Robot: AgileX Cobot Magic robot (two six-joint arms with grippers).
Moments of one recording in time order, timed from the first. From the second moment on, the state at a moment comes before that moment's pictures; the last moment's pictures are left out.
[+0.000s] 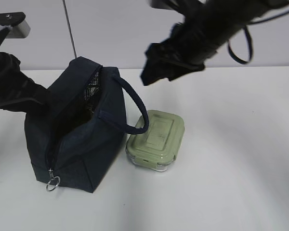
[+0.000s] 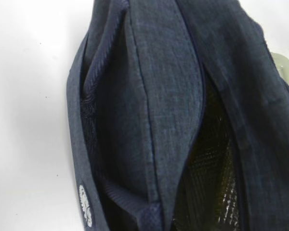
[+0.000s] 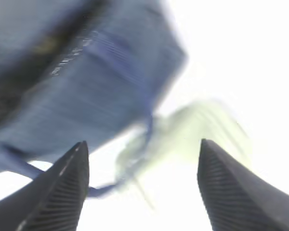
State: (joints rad) left arm -0.26 1.43 -1.02 -0.33 0.79 0.36; right arm 0.36 1.76 -1.42 0.56 0.80 -0.42
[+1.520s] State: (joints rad) left arm -0.26 1.43 -1.02 -0.33 0.79 0.36; right arm 0.15 2.03 -0.91 1.79 0.80 -1.25
